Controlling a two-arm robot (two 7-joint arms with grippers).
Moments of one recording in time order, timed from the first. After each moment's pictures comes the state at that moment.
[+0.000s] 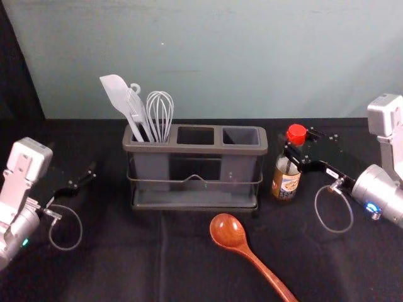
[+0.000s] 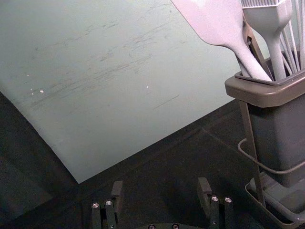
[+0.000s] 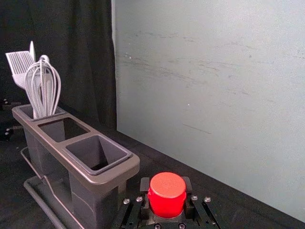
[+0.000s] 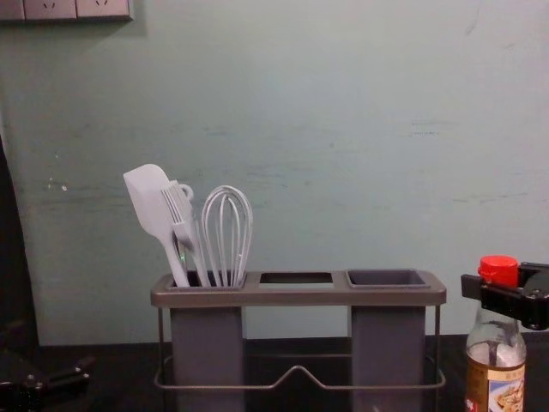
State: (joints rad) left arm -0.20 0.60 0.45 -1.41 -0.25 -0.12 0.03; right arm 0.29 0.49 -0.28 -1.39 0.38 -0.05 0.48
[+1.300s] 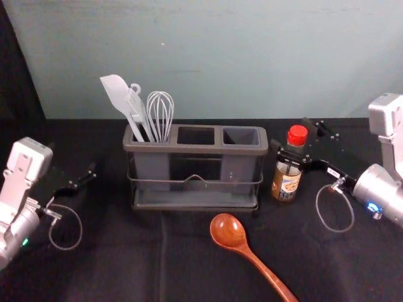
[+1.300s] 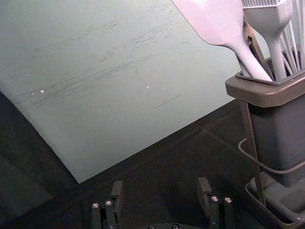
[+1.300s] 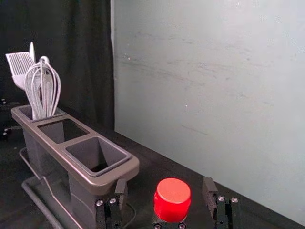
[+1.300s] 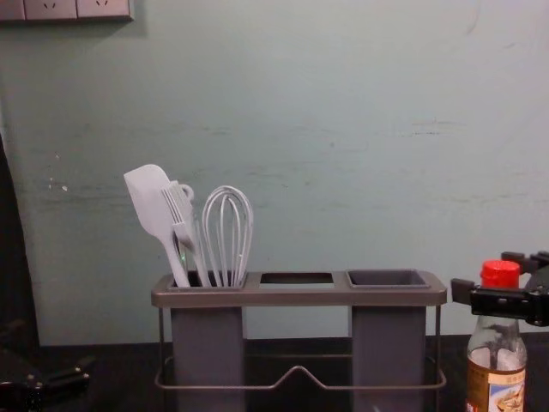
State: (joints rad) left arm -0.20 0.60 0.45 -1.41 -0.25 -0.12 0.03; right arm 0.28 0.50 -0.28 -1.42 0.37 -0.04 0.46
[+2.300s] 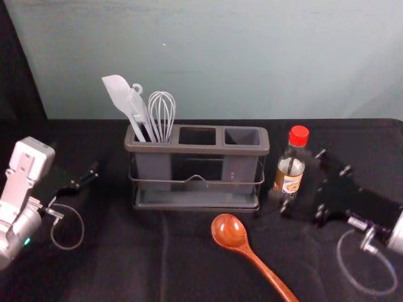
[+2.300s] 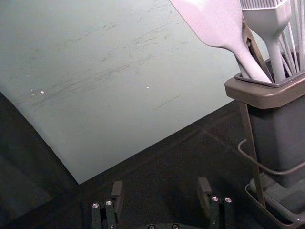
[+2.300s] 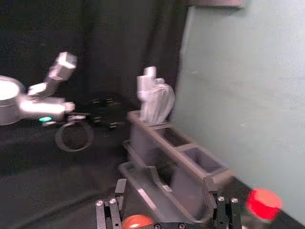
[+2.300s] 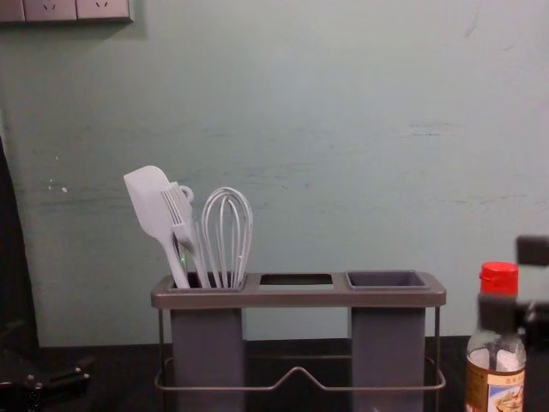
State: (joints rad) left arm -0.20 0.60 0.45 -1.41 -0.25 -0.12 0.03; right arm -0.07 0.71 -0.17 -1.90 0.42 0.00 0.55
